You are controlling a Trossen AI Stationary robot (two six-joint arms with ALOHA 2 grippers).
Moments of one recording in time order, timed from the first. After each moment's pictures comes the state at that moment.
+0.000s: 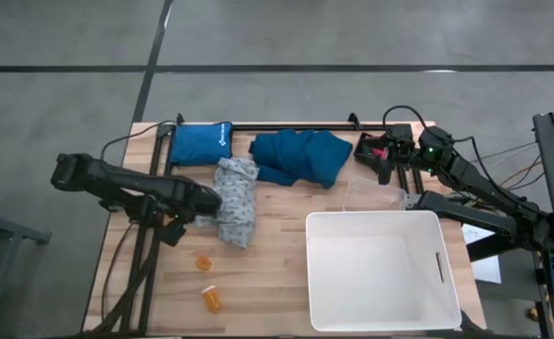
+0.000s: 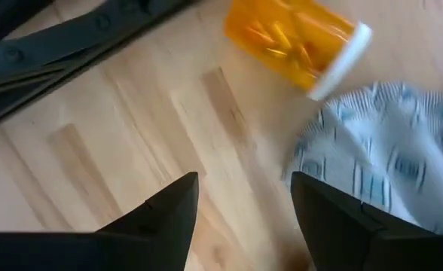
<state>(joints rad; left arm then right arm) -0.09 1.29 0.80 -1.27 0.15 -2.79 -0.63 0.57 0.58 -0.20 -0.29 0.25</state>
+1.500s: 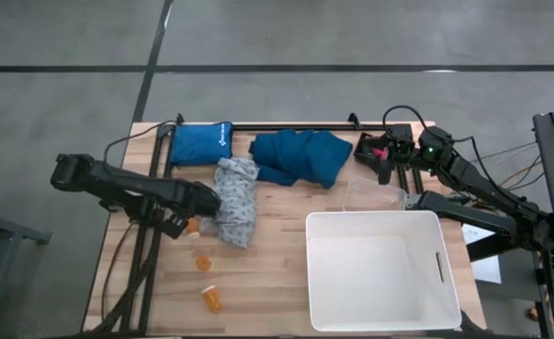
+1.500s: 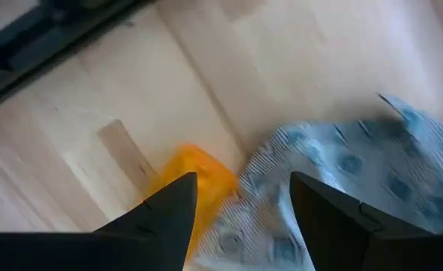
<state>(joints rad) -0.09 1.28 0.71 -1.15 -0.11 -2.67 -0.63 0.57 0.58 -0.20 -0.29 0.25</state>
